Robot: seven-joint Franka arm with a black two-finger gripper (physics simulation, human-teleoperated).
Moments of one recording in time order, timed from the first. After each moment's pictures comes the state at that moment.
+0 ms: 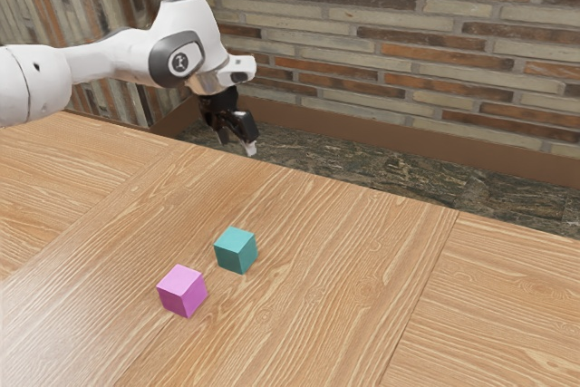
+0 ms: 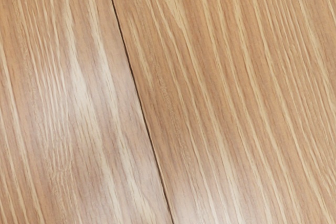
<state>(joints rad) -2.61 -0.69 2.46 -1.33 0.30 1.96 0.08</state>
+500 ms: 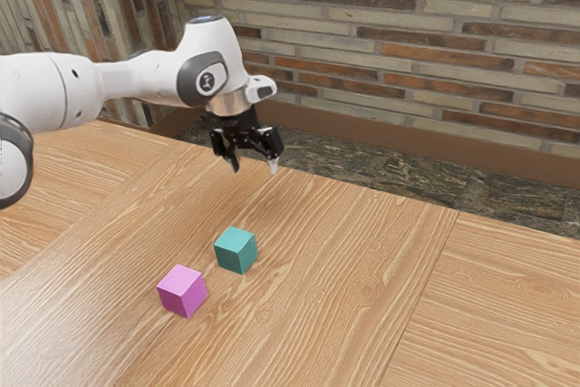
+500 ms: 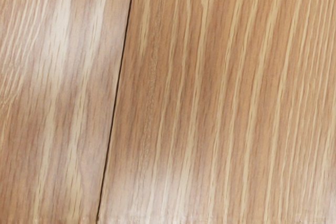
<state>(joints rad) -2.79 -0.65 2.66 -1.36 0.15 1.97 -0.25</state>
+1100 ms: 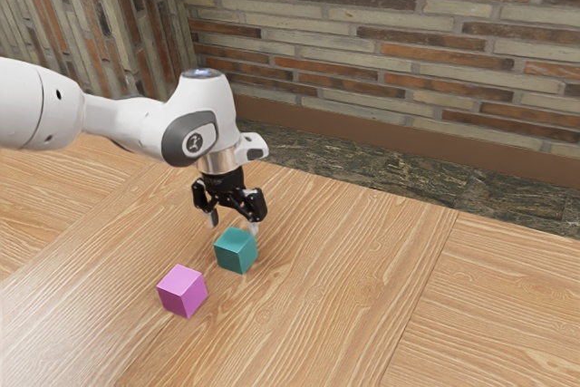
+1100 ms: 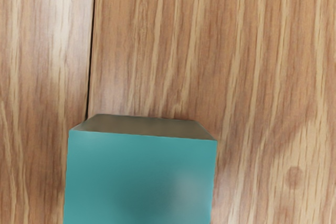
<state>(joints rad) -2.83 -0.34 2.74 -1.92 0.11 2.19 -0.22</state>
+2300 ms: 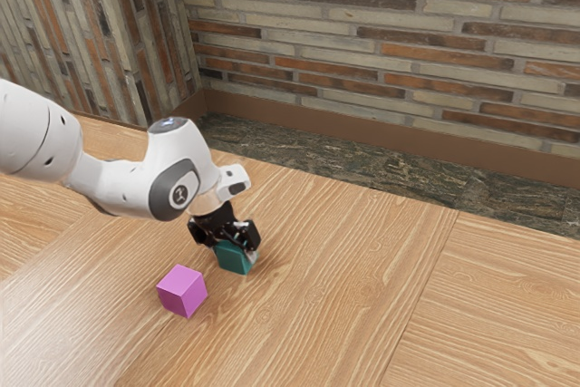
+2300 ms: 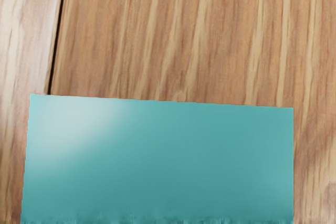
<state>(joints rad) -2.83 -0.33 2.78 -2.18 -0.09 2.59 -0.06</state>
